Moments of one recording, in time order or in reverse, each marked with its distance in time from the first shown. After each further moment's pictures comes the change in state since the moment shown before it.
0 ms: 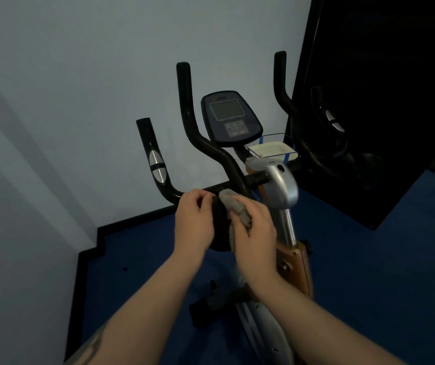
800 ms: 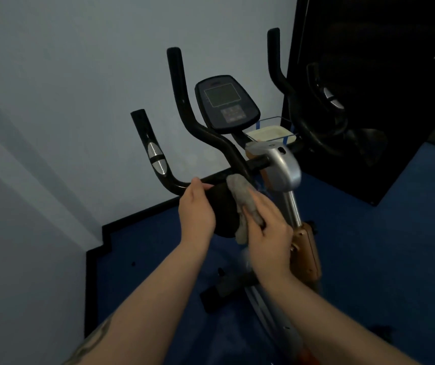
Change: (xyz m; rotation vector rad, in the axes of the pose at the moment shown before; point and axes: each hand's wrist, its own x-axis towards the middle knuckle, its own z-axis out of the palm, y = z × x) left_hand 0.000 -0.003 -0.001 -0.250 0.040 -0.206; right_hand -0.024 0.011 -0.002 0.028 0.096 -0.070
